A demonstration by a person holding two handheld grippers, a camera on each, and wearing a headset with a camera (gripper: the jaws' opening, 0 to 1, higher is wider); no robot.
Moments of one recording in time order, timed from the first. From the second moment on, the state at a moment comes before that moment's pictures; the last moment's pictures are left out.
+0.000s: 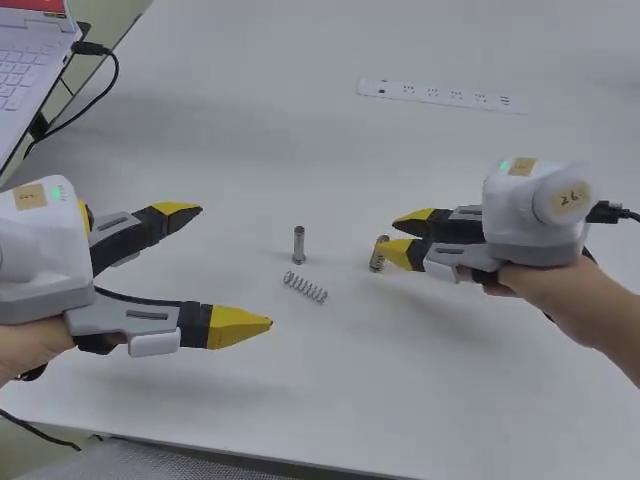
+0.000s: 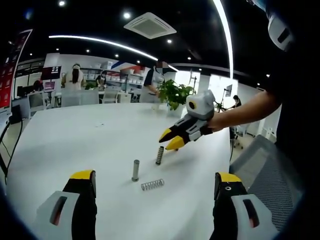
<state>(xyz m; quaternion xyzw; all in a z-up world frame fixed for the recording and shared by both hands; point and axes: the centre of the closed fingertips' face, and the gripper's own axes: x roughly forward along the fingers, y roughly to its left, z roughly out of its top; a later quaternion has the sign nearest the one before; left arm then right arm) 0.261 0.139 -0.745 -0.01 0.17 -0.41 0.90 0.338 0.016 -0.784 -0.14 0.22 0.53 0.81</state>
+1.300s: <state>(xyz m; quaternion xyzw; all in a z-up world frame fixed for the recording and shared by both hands) 0.262 0.138 -0.737 0.00 0.16 -0.41 0.90 0.312 0.009 -0.743 -0.08 0.17 0.54 0.82</state>
